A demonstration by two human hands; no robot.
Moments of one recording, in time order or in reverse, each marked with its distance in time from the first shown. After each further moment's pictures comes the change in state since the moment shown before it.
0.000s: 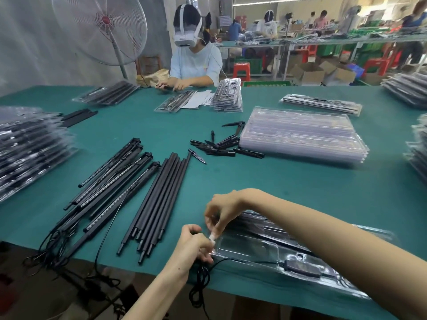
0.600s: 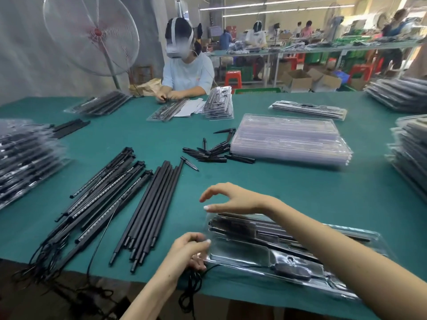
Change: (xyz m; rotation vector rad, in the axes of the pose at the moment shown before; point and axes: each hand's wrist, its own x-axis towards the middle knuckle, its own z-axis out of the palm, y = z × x) left_hand -0.010 0.010 -0.001 0.106 -0.067 0.019; right_hand -0.047 0.017 0.010 0.361 0.545 -0.040
